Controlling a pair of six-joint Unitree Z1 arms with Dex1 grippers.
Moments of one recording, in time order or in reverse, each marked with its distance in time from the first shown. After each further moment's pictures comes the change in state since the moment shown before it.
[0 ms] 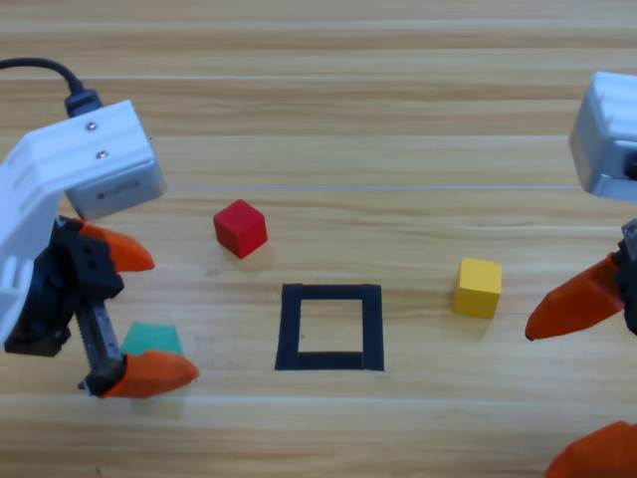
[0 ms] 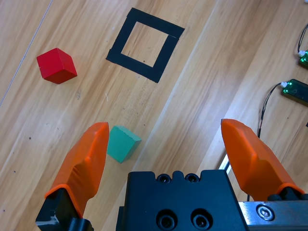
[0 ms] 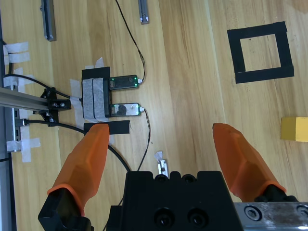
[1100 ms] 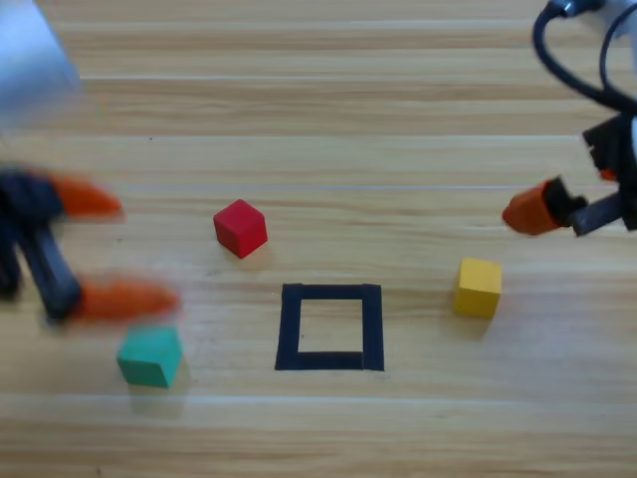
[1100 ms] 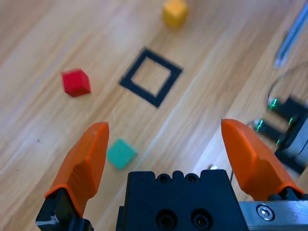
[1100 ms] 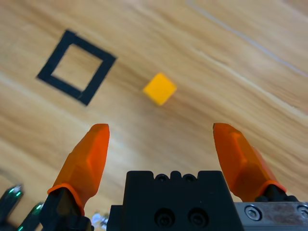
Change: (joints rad) arm 0 -0.001 -0.123 -0.066 0.050 0.010 -0.125; arm 1 0.004 0.146 -0.083 -0.049 -0.675 0.679
